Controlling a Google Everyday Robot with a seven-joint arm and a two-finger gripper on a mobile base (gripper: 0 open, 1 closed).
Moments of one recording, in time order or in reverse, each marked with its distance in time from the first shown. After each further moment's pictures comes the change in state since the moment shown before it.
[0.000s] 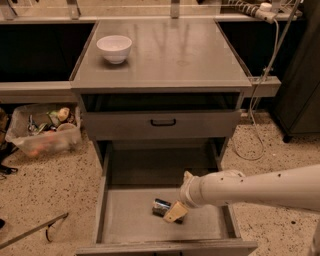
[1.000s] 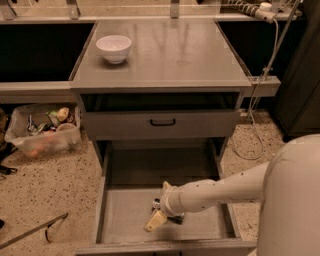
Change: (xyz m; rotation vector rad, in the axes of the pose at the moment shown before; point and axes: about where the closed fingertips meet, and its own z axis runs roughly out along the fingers) arm -0.021 0.047 0.083 -0.105 -0.070 -0.023
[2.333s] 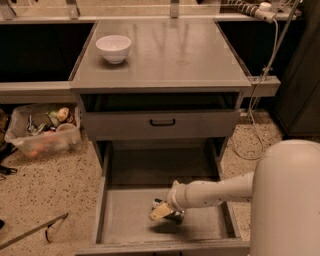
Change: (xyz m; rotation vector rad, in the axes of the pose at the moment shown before) arm 0.030 -0.049 0.043 0.055 -0.033 0.212
